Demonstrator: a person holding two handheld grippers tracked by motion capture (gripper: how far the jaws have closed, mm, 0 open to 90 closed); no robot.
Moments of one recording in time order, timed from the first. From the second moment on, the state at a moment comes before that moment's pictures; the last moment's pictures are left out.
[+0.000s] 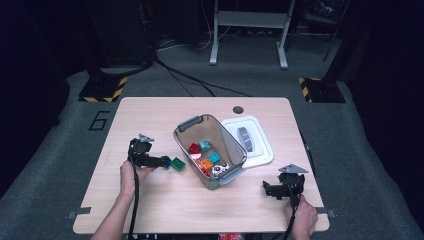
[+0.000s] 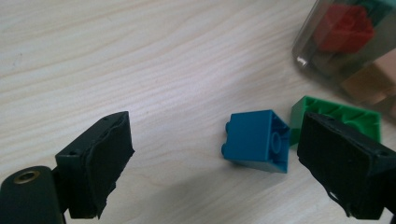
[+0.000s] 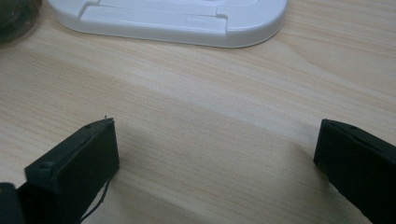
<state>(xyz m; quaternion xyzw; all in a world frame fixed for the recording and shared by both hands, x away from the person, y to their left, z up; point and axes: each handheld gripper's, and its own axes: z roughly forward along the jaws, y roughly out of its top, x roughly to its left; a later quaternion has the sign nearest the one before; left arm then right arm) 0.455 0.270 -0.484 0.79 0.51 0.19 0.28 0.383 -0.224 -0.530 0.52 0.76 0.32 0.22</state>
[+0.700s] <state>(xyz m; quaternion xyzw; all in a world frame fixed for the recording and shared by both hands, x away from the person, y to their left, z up) 0.453 0.307 -0.493 0.75 0.58 0.20 0.25 0.383 -0.224 -0.530 0.52 0.76 0.32 0.22</state>
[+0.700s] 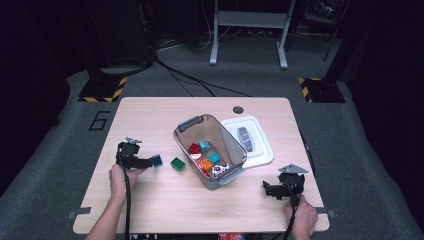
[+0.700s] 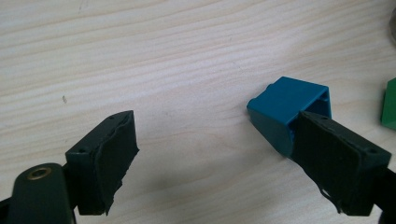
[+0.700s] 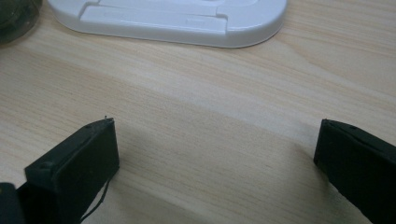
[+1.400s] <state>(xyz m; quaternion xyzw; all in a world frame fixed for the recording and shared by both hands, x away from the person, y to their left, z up) 0.462 0.298 -0.501 0.74 0.59 0.19 0.27 0.383 -0.224 -0.530 0.52 0.76 0.32 0.22</state>
